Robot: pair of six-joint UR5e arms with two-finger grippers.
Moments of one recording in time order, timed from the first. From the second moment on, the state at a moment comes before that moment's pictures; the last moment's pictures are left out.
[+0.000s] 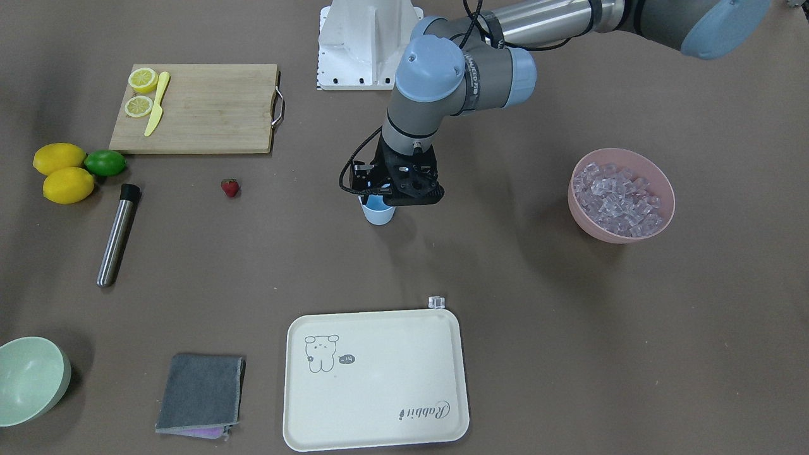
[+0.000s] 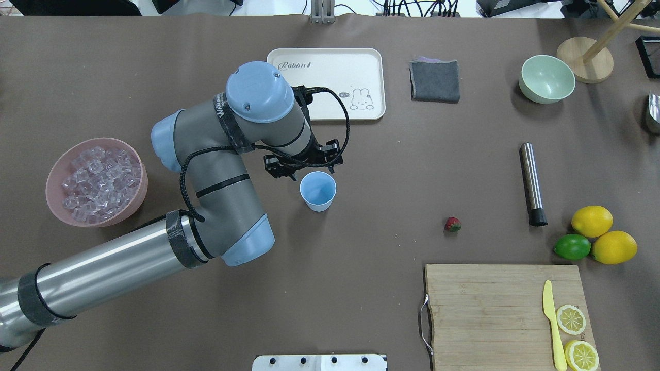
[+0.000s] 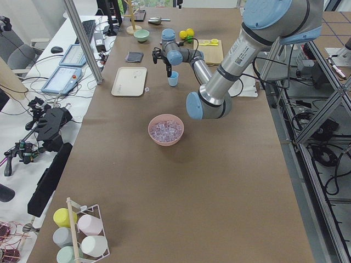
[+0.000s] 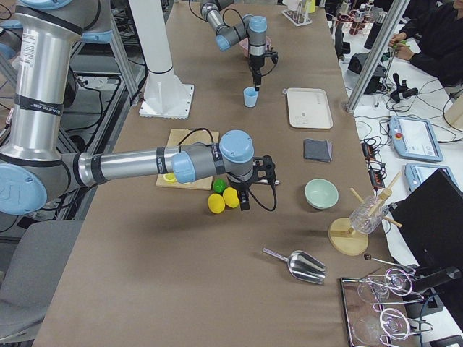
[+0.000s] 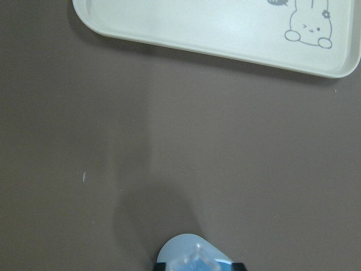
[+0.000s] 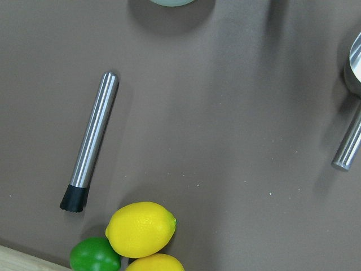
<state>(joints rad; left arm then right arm) -0.58 -2.40 -1.51 -1.74 -1.99 -1.38 1.45 -1.79 1.94 -1.43 2.47 0.10</state>
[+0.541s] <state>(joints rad) -0.62 -2.32 -1.65 -1.66 -2.00 -1.30 1.45 -1.79 1.94 -1.43 2.47 0.10</state>
